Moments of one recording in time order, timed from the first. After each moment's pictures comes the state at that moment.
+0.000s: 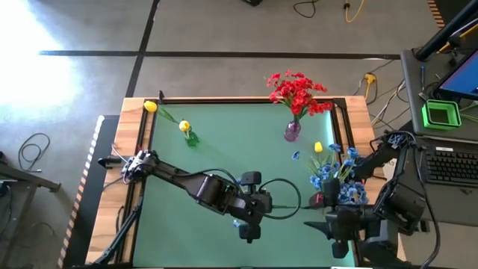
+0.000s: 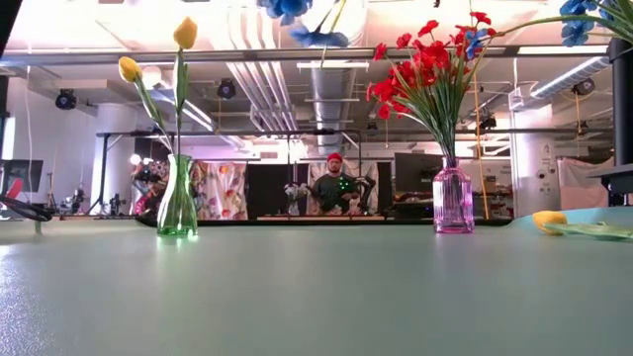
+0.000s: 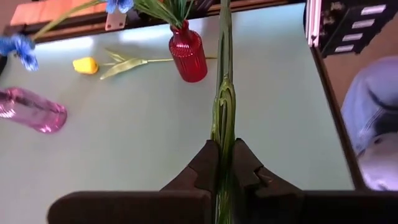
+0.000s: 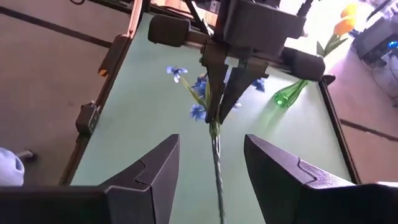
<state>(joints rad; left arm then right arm) -0.42 2.13 2.30 -1.01 -0.35 -0.20 0.97 1.59 1.91 -1.28 0.79 0.45</state>
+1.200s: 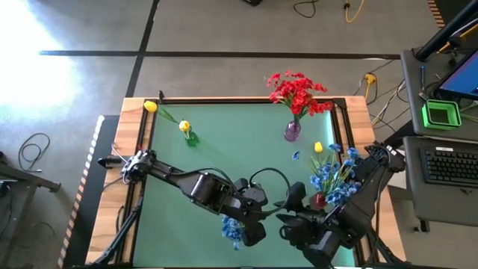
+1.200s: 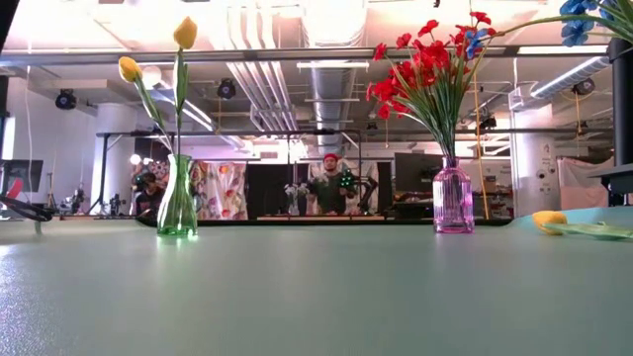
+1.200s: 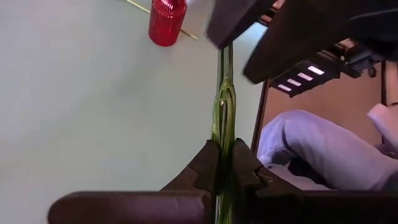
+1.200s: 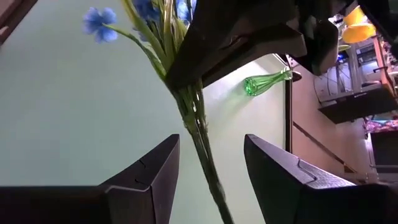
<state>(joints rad) -0.43 2.12 2.36 -1.09 -0.19 -0.77 0.80 1.80 1.91 -1.25 0.79 0.13</state>
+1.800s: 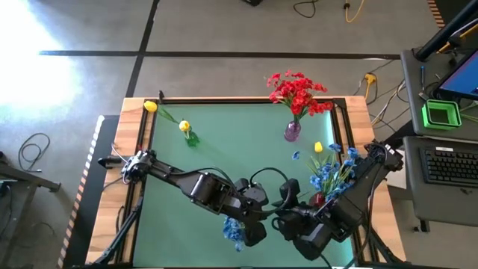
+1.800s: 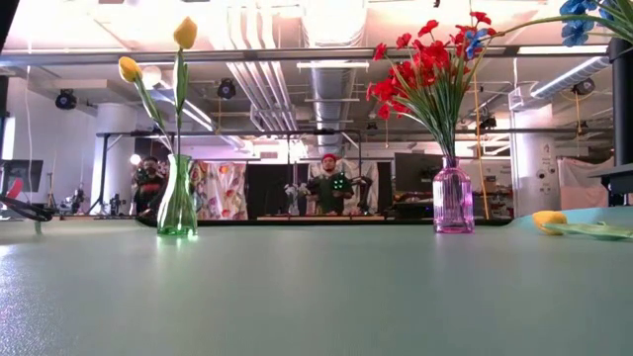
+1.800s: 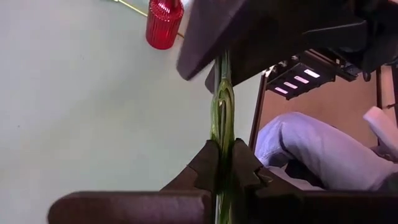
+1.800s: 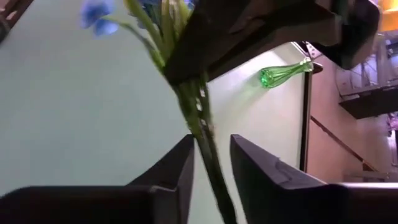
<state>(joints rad) -0.43 2.12 2.36 -1.07 -0.19 -0.77 0.73 1.80 1.91 -1.25 0.69 0.09</state>
